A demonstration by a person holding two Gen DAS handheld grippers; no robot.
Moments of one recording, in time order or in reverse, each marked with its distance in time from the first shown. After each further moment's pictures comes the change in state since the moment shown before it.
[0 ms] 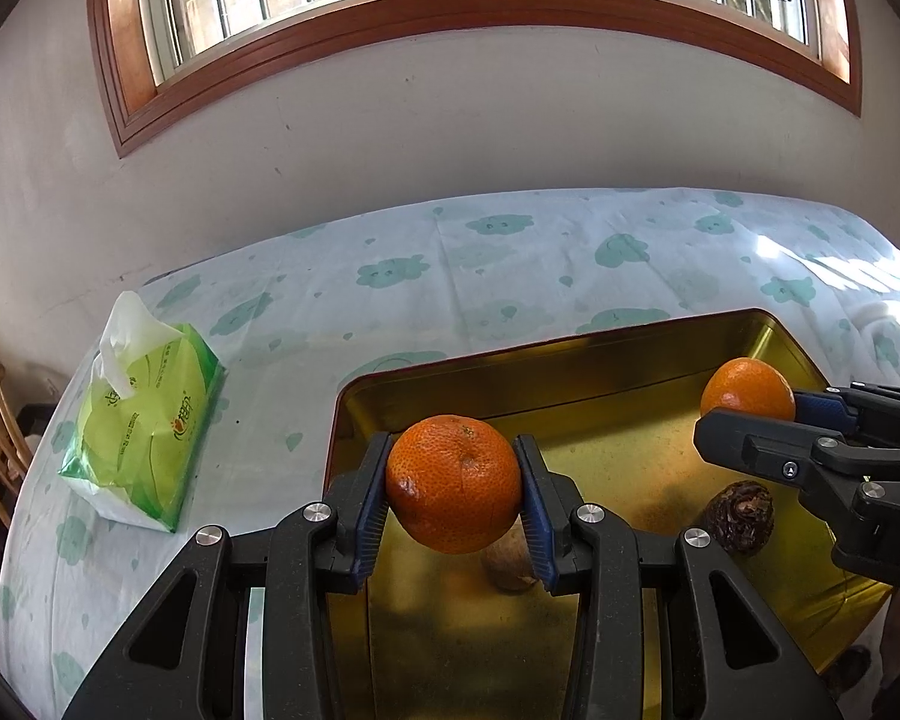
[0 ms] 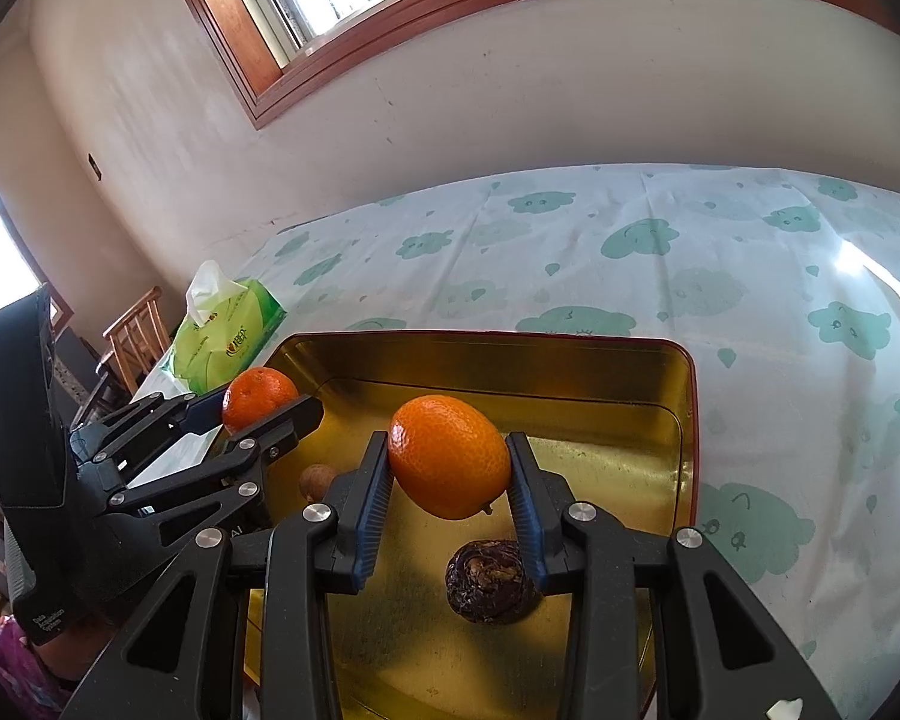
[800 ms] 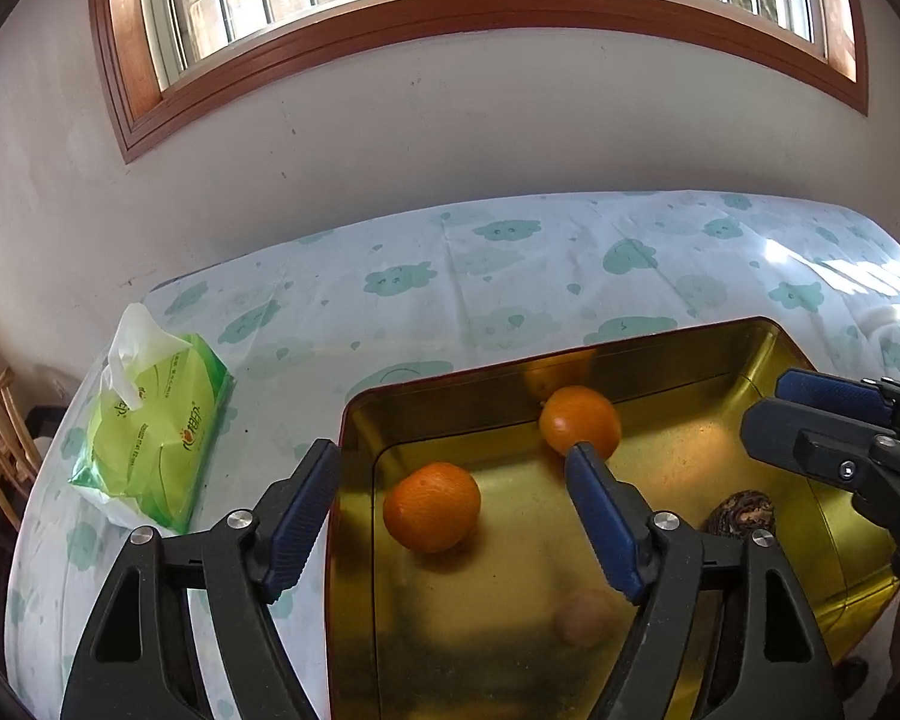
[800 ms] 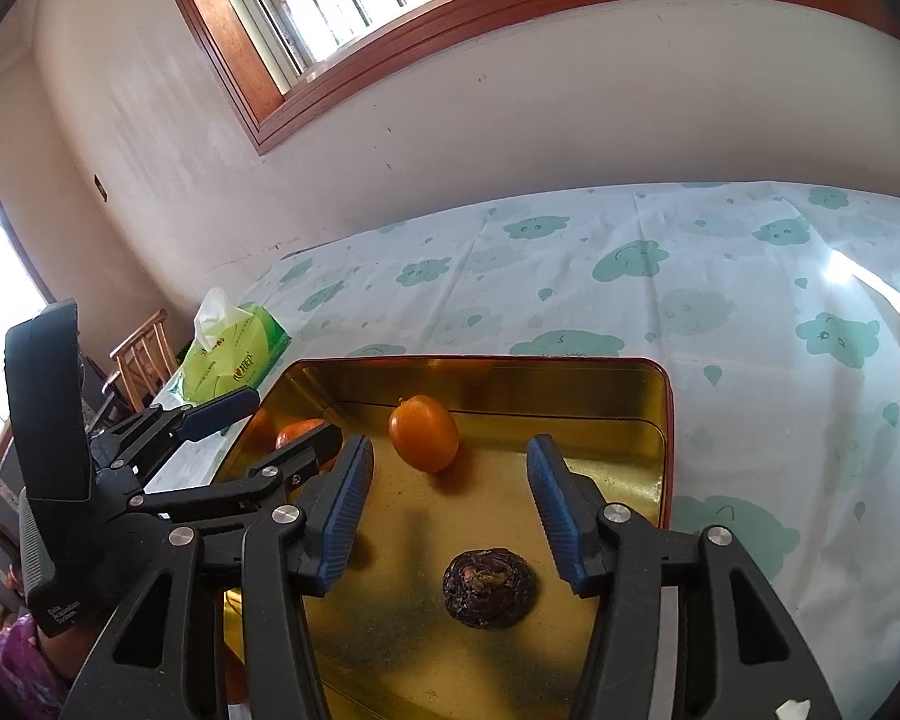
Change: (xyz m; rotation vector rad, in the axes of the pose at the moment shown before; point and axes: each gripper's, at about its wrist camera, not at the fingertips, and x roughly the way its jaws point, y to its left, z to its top) left arm -0.003 -0.001 0.006 0.010 -0.010 0.031; right arm -0.021 -0.008 -0.002 0.018 -0.079 0.030
